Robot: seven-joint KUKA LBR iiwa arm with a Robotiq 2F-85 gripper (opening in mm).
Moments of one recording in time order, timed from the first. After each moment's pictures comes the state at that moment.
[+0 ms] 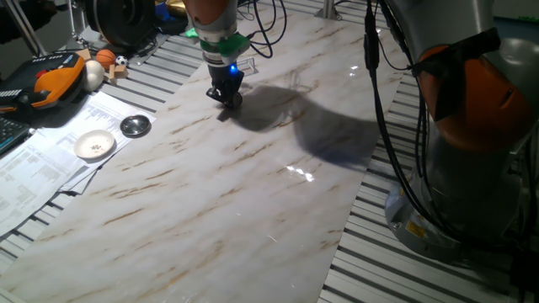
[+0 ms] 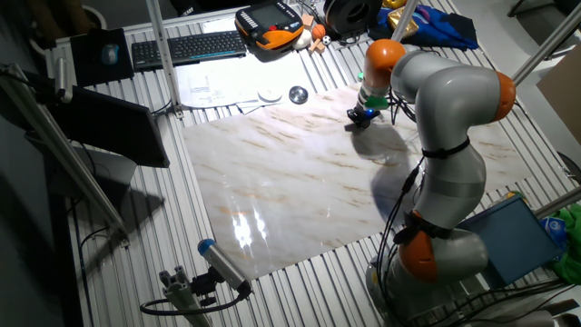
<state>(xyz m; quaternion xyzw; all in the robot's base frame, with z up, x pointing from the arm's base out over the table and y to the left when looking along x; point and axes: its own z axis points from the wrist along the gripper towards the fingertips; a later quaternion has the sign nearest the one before) 0.593 -0.116 0.020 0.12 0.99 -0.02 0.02</state>
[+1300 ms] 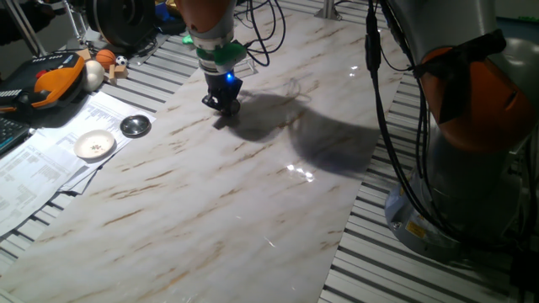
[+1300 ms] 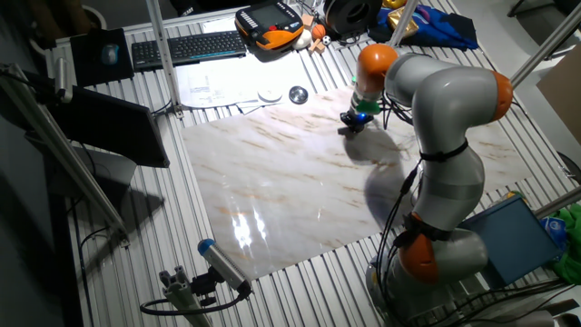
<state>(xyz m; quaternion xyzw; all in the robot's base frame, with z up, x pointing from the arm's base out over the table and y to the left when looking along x) 0.579 -0.082 0.018 0.15 0.99 -0.02 0.01</state>
